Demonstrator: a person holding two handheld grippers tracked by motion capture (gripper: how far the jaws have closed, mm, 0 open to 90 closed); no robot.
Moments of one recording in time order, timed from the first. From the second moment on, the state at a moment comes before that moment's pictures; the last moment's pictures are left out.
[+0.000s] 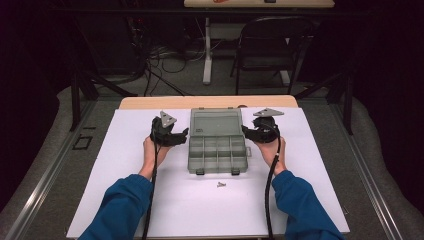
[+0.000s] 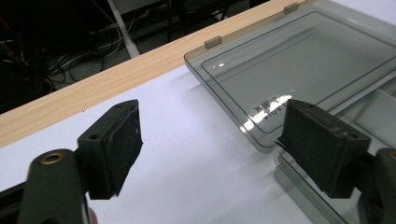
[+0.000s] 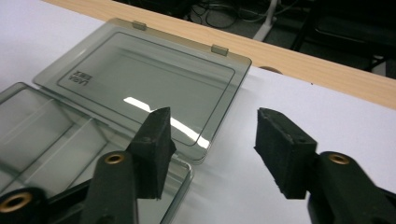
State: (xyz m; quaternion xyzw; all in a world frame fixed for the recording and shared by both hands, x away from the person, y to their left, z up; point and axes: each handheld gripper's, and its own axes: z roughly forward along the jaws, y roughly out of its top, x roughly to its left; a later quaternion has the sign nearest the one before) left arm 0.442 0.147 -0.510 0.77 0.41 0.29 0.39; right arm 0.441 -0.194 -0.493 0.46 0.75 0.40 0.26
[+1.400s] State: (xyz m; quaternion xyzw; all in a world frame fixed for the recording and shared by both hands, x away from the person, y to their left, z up) left arm 0.305 0.188 -0.524 0.78 0.36 0.28 0.42; right arm 0.322 -0.206 -0.510 0.35 0.78 0.45 0.25
